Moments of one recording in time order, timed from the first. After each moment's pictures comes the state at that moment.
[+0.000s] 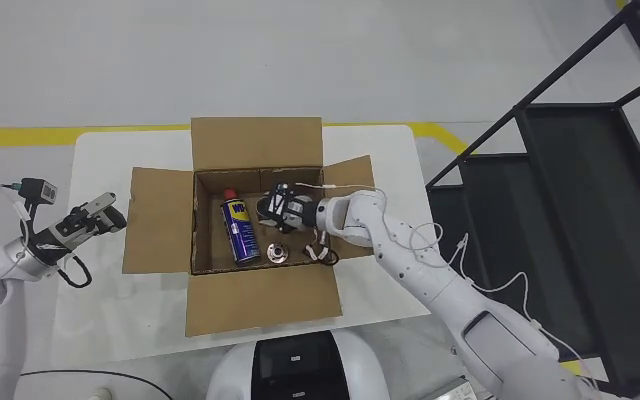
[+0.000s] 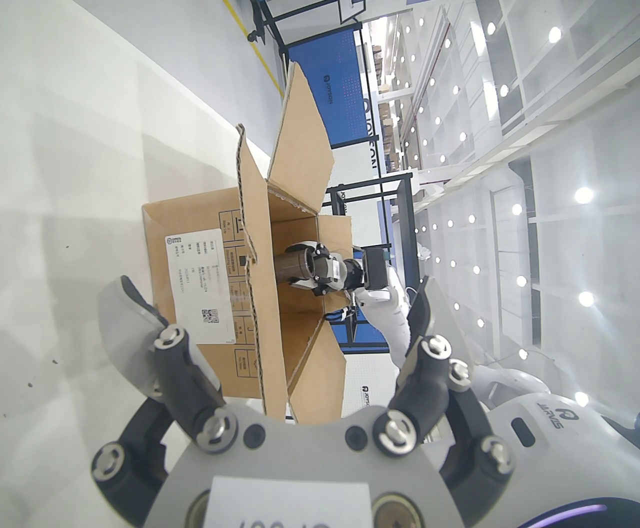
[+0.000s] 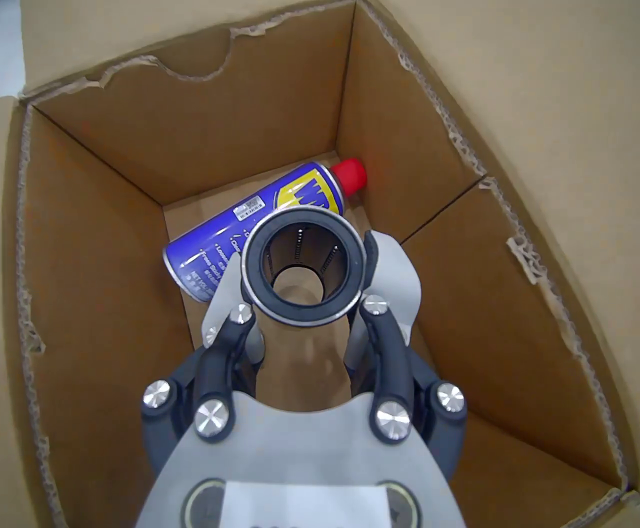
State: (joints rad) left arm 1.27 -0.94 -1.76 -1.24 -0.36 -0.40 -1.20; right arm -0.86 -1.35 0.79 -1.17 -1.30 -0.61 0.21
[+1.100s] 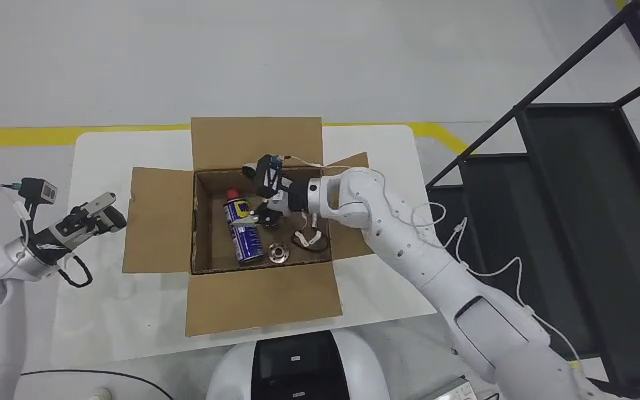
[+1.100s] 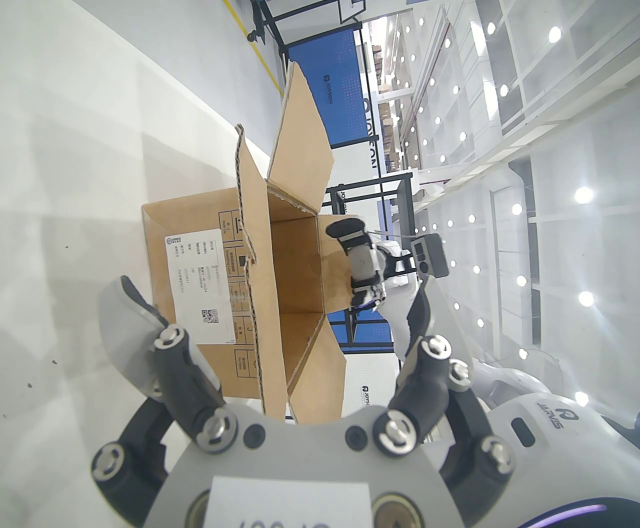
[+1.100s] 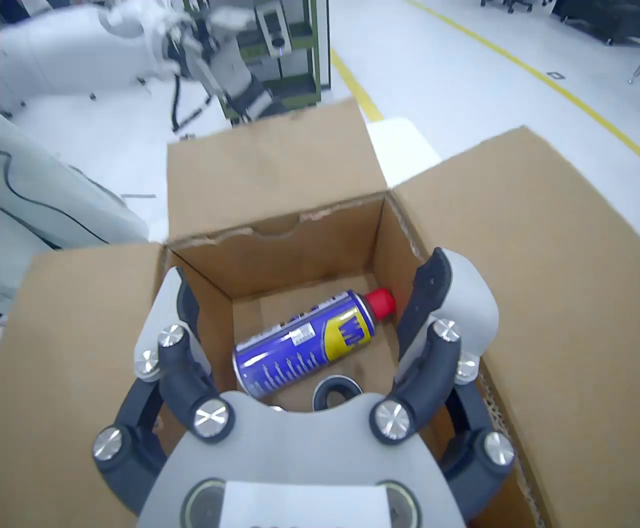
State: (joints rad) left arm 1.27 -0.94 -1.76 -1.24 -0.36 -0.40 -1.20; right arm -0.81 -1.38 0.86 -1.23 -1.01 -0.79 0.18
